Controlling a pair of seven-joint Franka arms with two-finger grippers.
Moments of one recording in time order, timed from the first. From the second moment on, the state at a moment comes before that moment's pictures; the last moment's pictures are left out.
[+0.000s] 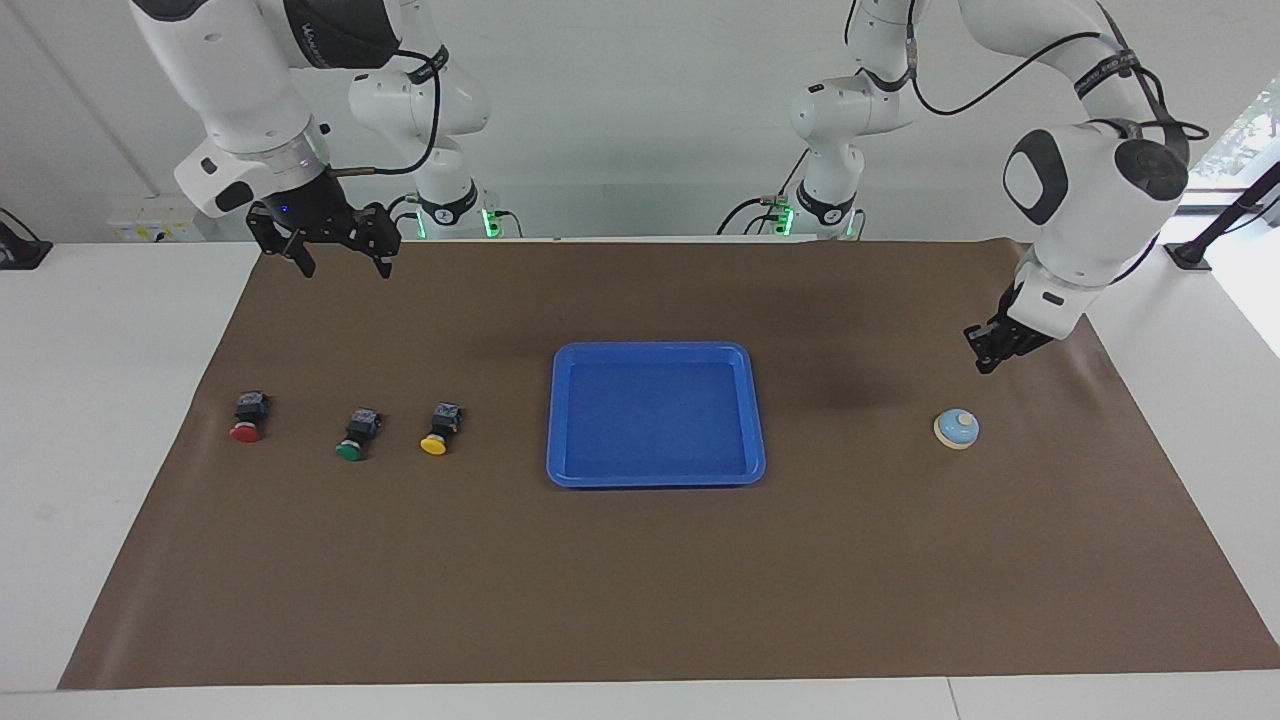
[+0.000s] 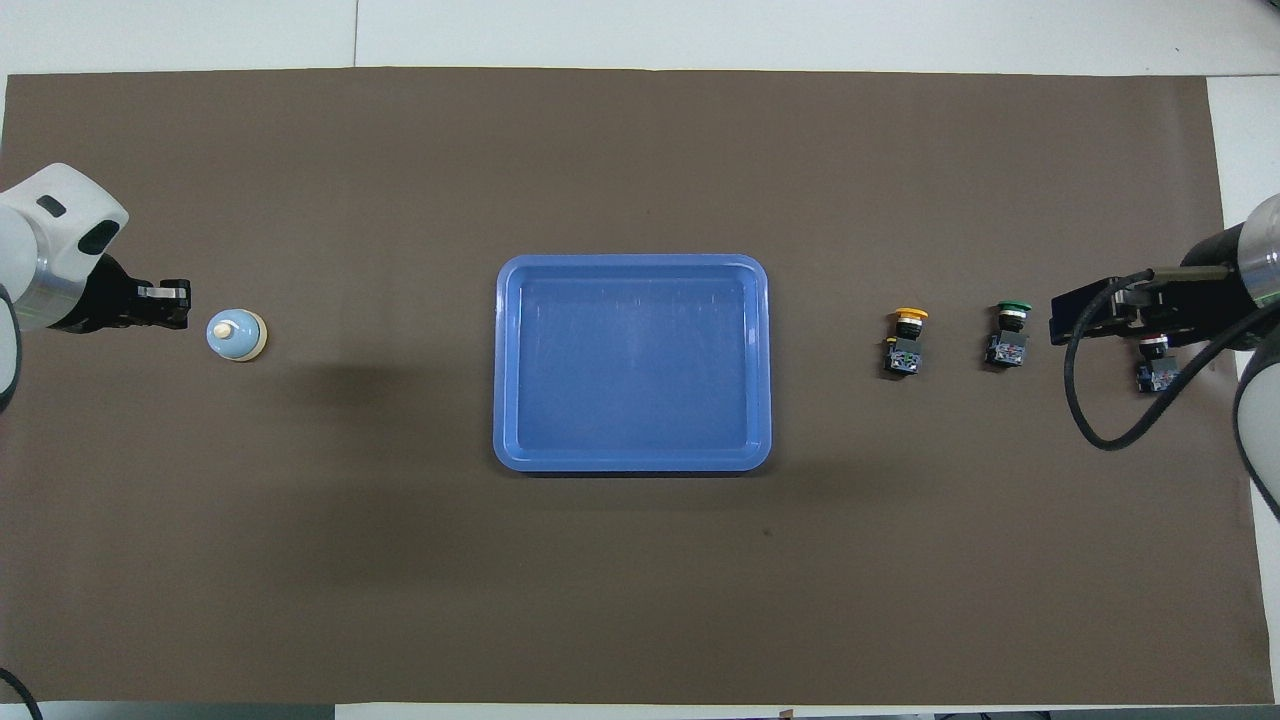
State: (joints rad) left arm 0.14 0.10 -0.11 -1.92 0.02 2.04 -0.02; right arm -0.06 -0.04 0.11 -1.65 0.01 1.55 0.09
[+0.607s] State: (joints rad) left arm 0.17 0.20 -0.12 -1.97 0.02 2.16 0.00; right arm -0.06 -0.04 0.11 -1.65 0.01 1.55 0.09
